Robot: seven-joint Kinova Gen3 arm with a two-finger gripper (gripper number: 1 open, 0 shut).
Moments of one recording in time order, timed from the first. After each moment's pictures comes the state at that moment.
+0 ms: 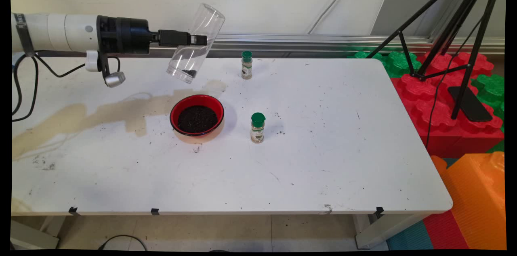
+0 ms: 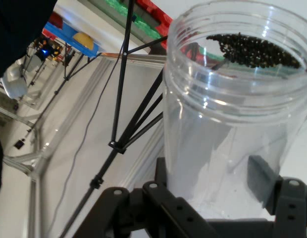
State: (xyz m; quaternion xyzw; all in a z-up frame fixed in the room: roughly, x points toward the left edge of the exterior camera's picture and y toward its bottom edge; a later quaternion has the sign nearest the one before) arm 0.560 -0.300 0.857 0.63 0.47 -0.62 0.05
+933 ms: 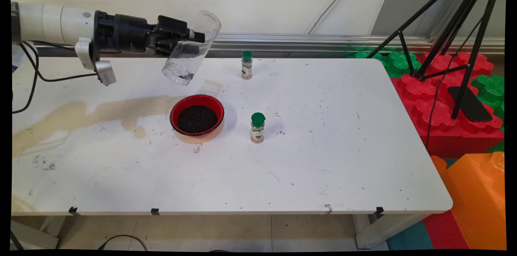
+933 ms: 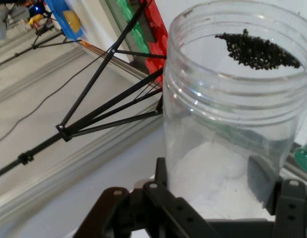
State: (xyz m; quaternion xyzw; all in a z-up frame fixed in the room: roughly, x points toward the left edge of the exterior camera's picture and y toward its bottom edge) arm 0.561 -0.300 0.874 0.53 0.62 -0.57 -0.09
